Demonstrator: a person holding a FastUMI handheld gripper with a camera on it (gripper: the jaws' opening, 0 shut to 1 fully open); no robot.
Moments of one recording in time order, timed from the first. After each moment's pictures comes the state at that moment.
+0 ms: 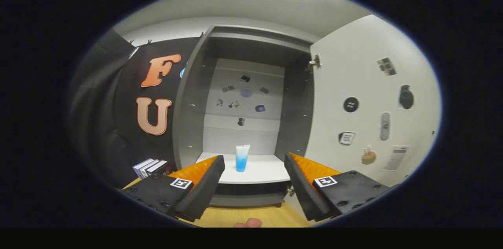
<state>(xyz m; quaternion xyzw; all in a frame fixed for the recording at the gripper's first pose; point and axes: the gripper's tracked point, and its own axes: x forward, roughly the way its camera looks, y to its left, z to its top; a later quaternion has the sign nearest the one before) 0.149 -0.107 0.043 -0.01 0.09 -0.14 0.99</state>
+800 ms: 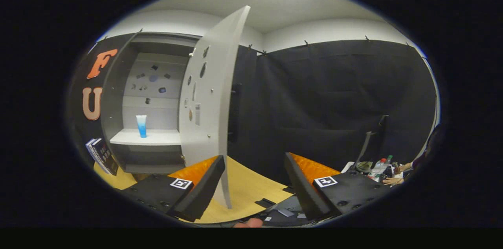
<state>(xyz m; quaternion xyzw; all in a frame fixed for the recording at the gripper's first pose) -0.114 -0.323 0.005 -0.02 0.14 -0.39 0.91</state>
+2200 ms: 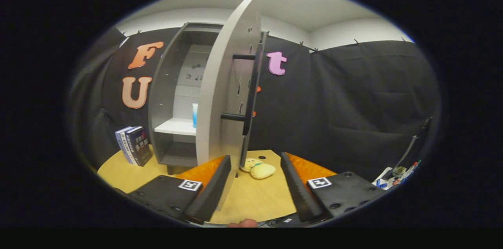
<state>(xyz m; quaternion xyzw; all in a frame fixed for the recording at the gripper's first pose) -0.013 -0.173 -0.039 -0.02 0.15 -0.18 0.97</state>
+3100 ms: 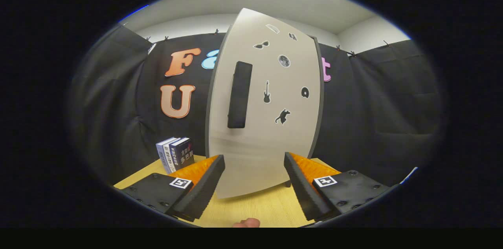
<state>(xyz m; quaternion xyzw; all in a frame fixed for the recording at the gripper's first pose) 0.070 -0.054 -0.036 0.01 0.11 -0.07 0.99</state>
